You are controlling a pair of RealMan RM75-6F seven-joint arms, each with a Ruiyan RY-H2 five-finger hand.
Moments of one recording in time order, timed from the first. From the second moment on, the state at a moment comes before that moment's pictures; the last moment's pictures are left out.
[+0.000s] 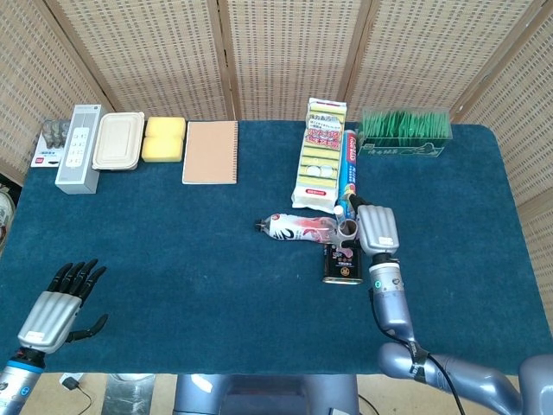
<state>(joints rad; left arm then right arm) -0.14 -1.21 0.08 -1.54 1.62 1.37 0.16 0.65 -1.66 0.36 -1.48 -0.94 1.22 -0.49</state>
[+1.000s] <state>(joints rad) -0.14 -1.20 0.09 -1.54 1.62 1.36 0.17 0.66 -1.61 0.35 -1.56 -0.92 1.26 -0.56</state>
